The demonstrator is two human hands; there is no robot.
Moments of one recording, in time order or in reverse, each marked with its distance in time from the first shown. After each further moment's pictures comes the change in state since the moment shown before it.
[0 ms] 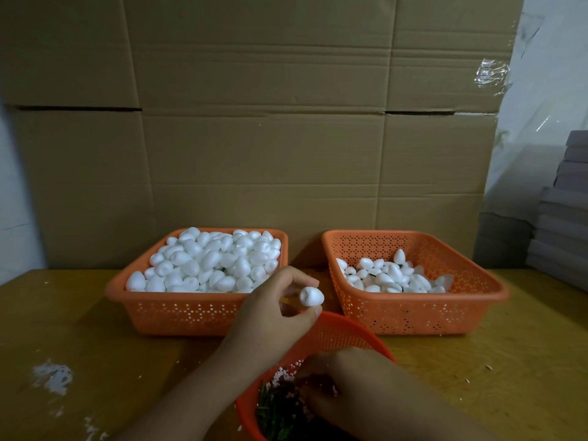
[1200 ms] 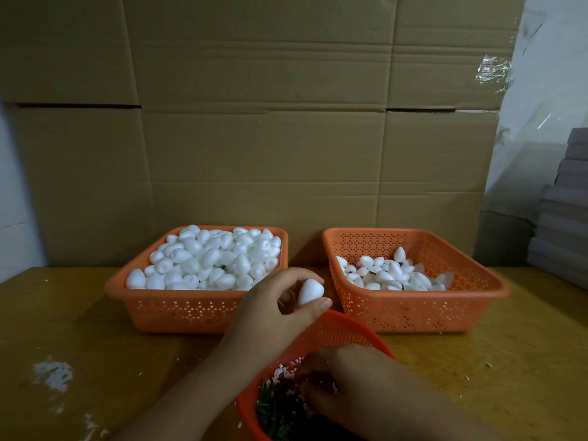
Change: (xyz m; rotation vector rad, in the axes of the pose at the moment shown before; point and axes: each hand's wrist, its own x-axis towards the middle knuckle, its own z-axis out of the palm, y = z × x) left_hand 0.000 0.000 0.000 0.104 0.017 0.086; right_hand -0.002 -0.002 -0.001 0.008 0.022 -0.020
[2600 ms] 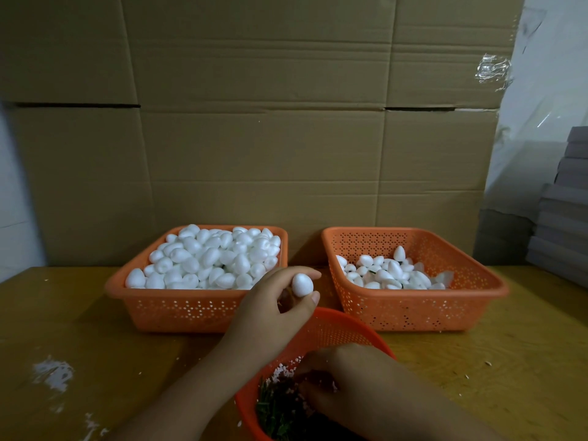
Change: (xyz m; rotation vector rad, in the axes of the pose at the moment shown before) left_hand 0.000 0.002 -0.001 -0.067 -0.004 -0.067; right_hand 0.001 -0.001 0.000 0.009 0.001 0.004
